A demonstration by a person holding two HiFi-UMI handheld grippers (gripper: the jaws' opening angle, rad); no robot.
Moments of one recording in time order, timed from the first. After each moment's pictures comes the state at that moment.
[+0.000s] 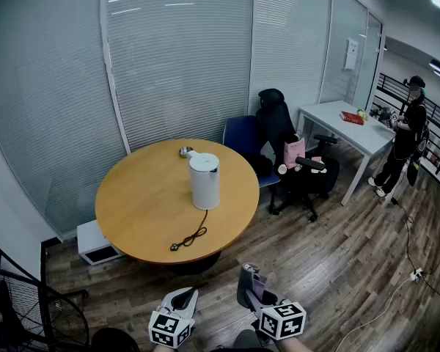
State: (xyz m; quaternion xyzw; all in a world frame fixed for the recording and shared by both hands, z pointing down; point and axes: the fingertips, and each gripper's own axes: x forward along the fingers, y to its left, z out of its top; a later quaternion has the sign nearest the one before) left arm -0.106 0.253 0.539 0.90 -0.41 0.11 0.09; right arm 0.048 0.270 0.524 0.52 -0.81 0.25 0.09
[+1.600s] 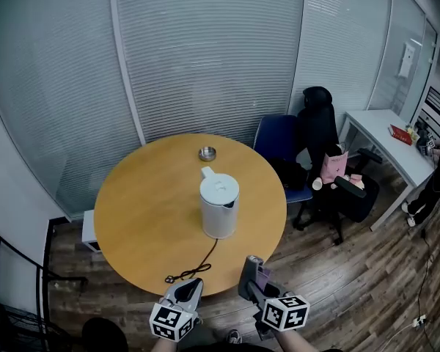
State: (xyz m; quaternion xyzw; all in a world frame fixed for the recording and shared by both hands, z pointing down) left arm -0.072 0.014 0.547 0.86 -0.49 0.09 0.12; right arm 0.076 -0.003 0.554 0.44 -0.84 0.31 0.10
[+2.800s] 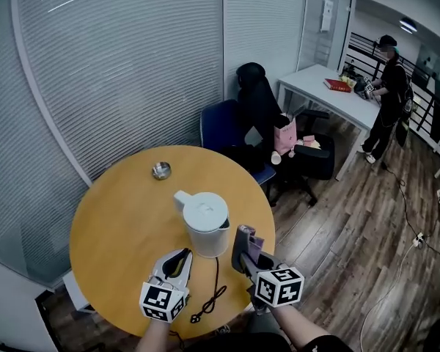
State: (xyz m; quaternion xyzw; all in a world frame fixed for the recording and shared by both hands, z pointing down) left arm -0.124 -0.176 0.490 0.94 -0.32 0.08 0.01; right arm 0.020 -0.135 0.523 0.61 -0.75 0.27 0.03
